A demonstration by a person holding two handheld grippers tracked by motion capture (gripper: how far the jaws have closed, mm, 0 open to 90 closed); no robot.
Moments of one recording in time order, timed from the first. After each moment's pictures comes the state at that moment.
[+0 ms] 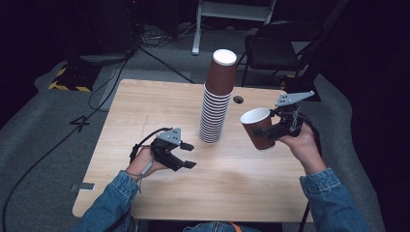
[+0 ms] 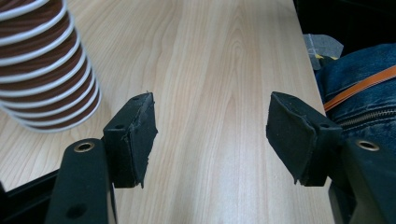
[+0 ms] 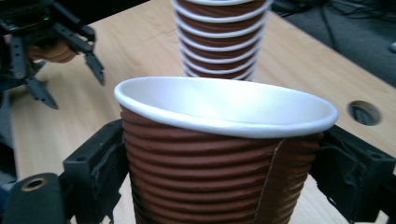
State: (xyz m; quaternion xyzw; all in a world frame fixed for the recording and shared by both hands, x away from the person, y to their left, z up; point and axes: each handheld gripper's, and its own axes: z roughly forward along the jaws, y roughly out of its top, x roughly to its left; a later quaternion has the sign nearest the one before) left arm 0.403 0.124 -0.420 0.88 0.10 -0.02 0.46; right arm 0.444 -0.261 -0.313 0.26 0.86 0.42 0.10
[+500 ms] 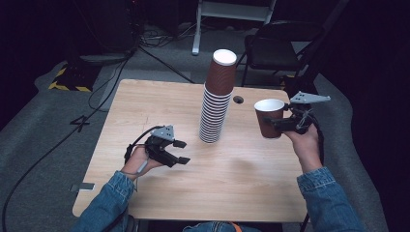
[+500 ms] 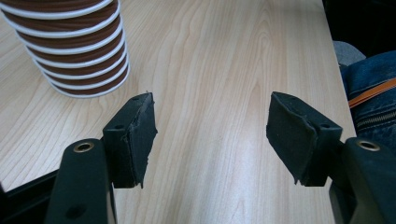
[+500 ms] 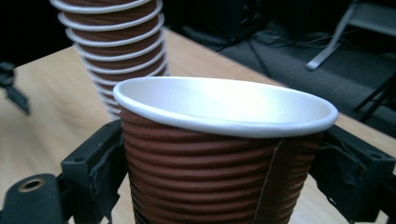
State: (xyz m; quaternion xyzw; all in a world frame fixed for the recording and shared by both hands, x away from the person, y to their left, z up) left arm 0.414 0.142 -0.431 0.88 0.15 -0.01 0.45; right arm 0.457 -0.299 -0.331 0.35 0.79 0.46 0.21
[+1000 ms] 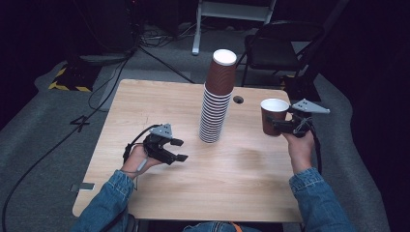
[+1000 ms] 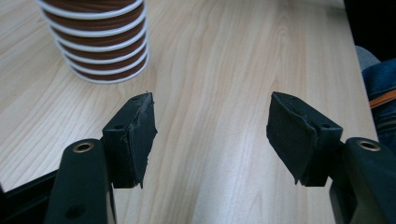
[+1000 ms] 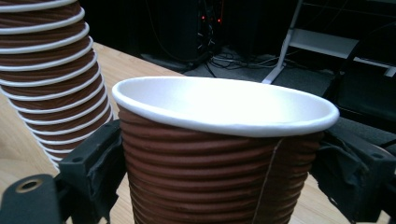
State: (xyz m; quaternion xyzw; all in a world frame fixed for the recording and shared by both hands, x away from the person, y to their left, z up) left arm 0.421 0.149 -0.439 0.88 0.18 0.00 0.44; right arm 0.466 -0.314 -0.373 0.38 0.74 0.49 0.28
